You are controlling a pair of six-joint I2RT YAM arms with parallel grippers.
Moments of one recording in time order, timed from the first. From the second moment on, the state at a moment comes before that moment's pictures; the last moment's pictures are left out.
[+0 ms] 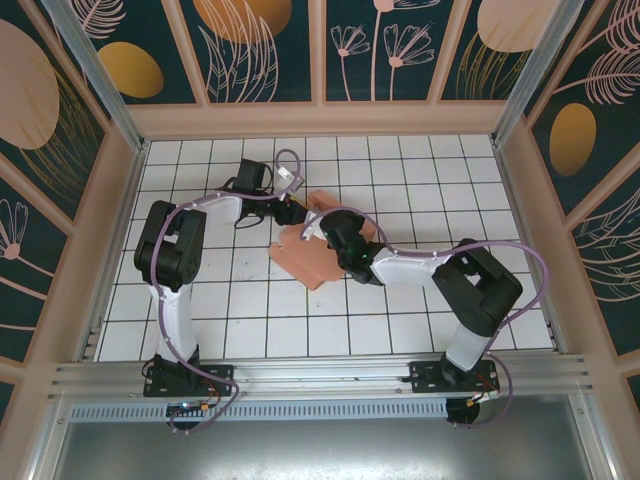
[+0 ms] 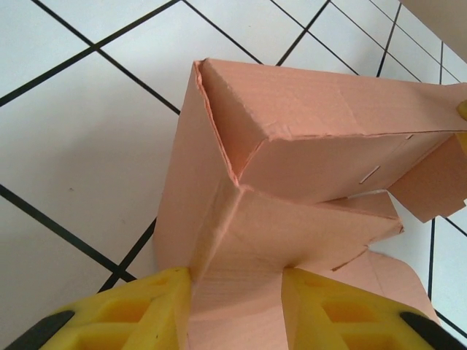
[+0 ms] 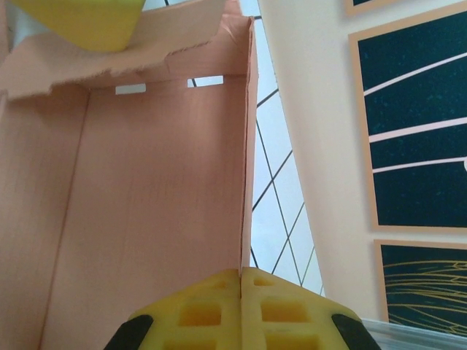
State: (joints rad) left arm -0.32 2.06 1.31 -0.12 0.82 0.18; right arm 0.86 1.72 0.88 0.29 0.68 -0.90
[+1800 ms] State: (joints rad) left arm -0.32 2.07 1.31 -0.13 0.72 0.16; right arm 0.87 1.78 0.97 0.24 0.78 -0.88
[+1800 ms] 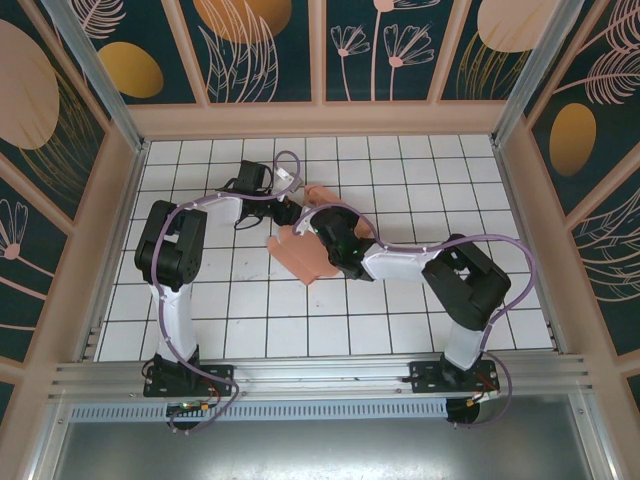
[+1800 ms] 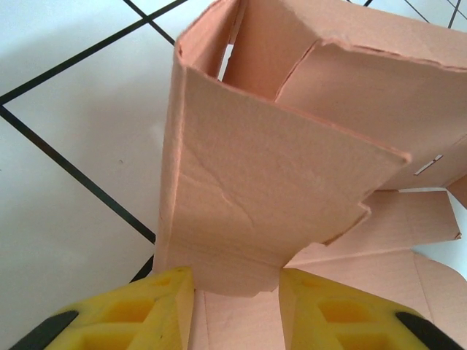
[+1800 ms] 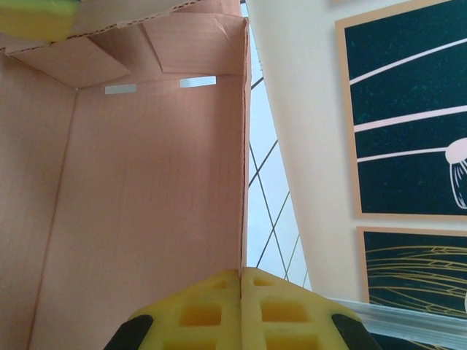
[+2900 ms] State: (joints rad) left arm -0.24 1.67 0.87 0.42 0.57 -0.16; right arm 0.73 1.73 1.18 -0.29 0.53 -0.13
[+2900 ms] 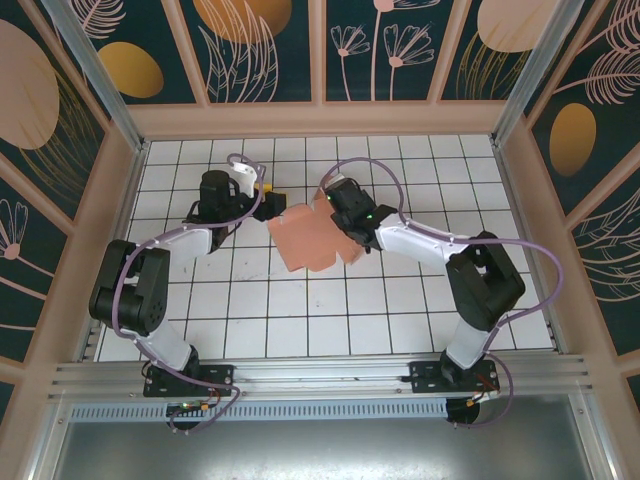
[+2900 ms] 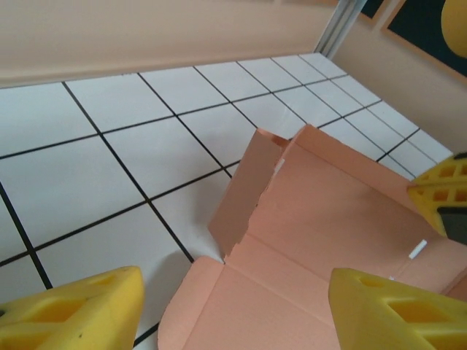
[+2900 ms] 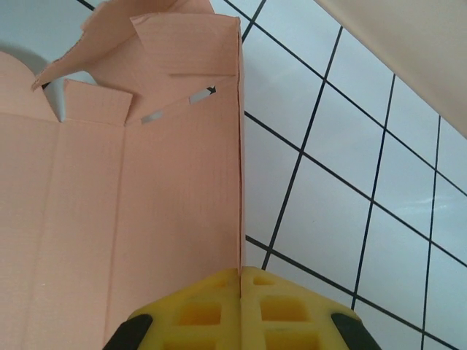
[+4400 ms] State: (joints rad) left arm -0.46 1.80 0.90 0.49 0.65 -0.35; right arm 0.53 1.59 1.08 -0.35 0.04 0.25
